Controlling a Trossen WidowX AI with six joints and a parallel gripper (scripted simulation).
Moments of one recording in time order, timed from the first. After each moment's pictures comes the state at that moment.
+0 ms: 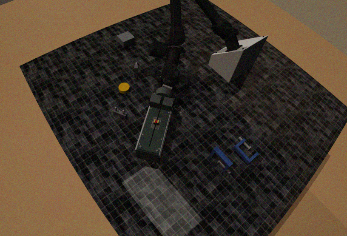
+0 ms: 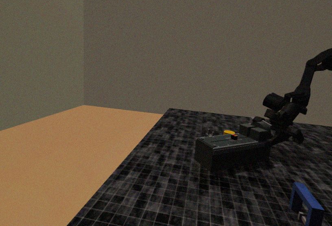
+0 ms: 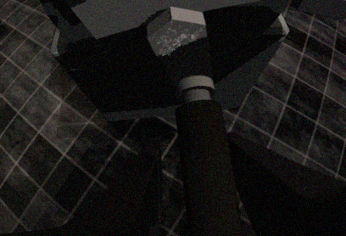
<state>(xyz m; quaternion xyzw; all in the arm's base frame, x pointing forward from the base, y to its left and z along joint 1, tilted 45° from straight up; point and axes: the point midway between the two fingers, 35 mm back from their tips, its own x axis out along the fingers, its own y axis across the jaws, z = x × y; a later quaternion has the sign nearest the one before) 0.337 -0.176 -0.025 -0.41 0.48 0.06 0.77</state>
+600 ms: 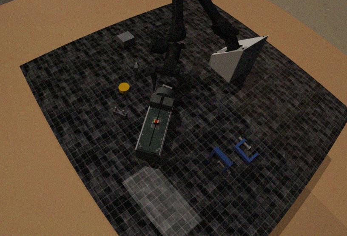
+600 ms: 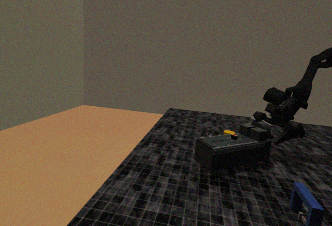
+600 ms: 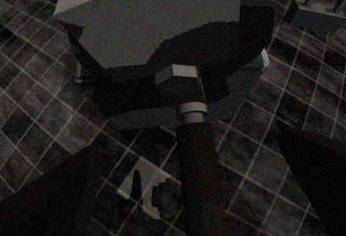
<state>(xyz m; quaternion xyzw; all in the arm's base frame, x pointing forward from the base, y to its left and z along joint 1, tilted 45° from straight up) 0.340 -0.161 -0.009 -0.41 0.48 0.06 0.77</state>
